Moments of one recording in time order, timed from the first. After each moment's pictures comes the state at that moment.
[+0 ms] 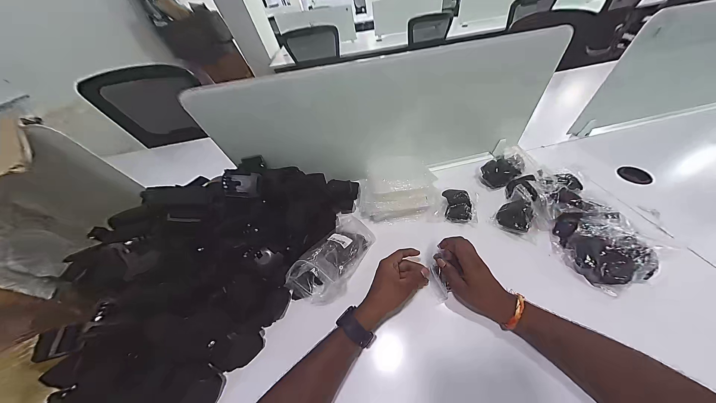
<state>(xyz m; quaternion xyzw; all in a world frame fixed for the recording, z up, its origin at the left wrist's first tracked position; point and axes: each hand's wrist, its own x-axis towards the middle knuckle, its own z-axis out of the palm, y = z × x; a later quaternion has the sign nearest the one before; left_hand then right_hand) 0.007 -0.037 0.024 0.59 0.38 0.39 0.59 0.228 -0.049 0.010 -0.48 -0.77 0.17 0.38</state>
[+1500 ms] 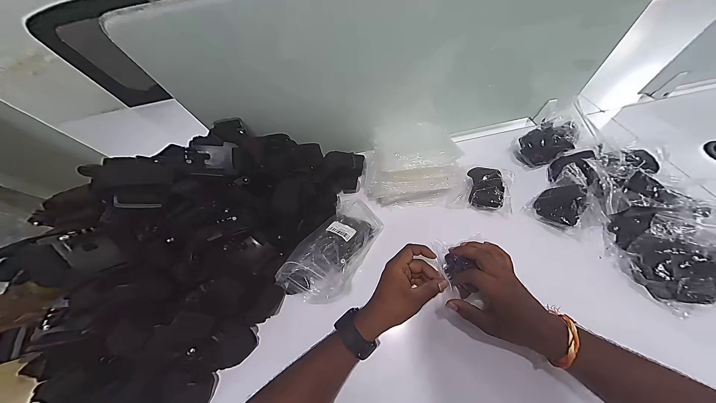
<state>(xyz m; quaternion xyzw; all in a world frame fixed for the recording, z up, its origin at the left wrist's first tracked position) -0.001 -0.035 0.014 0.60 0.31 0.42 0.61 0.230 -0.062 0.007 -0.42 -0.84 0.12 0.31</state>
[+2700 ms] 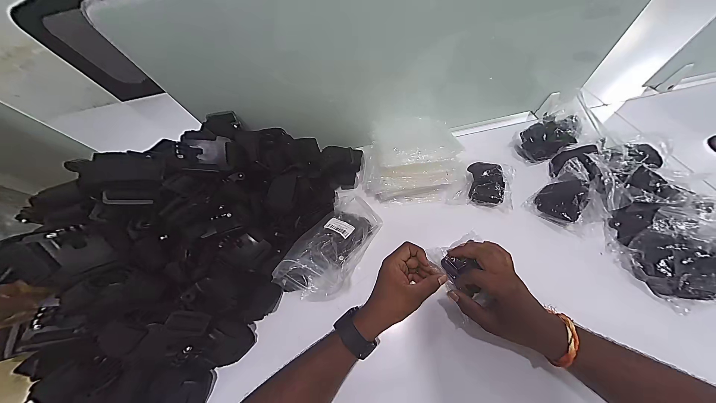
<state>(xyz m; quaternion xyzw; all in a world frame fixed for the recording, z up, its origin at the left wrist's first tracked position) 0.002 -0.037 0.012 0.57 0.32 0.46 0.60 0.229 -0.065 0.006 -0.42 -0.83 0.15 0.34</state>
